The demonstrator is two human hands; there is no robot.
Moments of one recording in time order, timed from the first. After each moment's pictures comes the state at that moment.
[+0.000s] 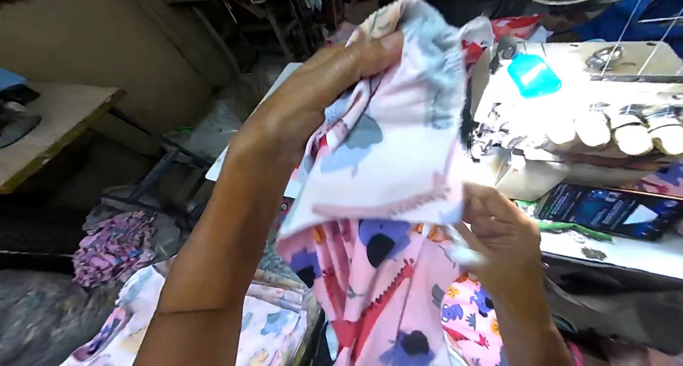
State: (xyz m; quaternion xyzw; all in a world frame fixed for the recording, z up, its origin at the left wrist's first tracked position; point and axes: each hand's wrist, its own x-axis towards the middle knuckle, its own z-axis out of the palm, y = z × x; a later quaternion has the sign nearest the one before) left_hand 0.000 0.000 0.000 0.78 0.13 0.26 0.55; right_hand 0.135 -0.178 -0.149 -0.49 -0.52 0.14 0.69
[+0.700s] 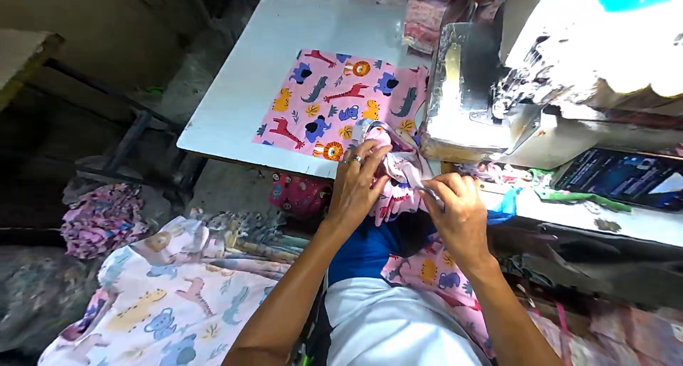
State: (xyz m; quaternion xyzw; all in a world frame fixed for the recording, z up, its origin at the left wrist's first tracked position) left_hand -0.015 -0.021 -0.238 0.91 0.28 0.27 0.15; right_hand 0.147 -0.162 -0.261 -0.73 -0.57 -0.06 0.37
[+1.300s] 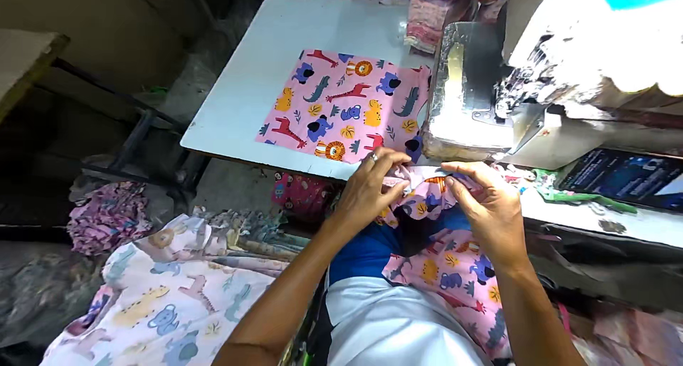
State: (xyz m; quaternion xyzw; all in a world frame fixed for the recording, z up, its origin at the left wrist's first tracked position) left_hand -0.007 -0.031 -0.222 0.90 0.22 0.28 0.26; right_hand 0.167 -0.170 -0.221 -0.68 -0.51 0.11 0.52
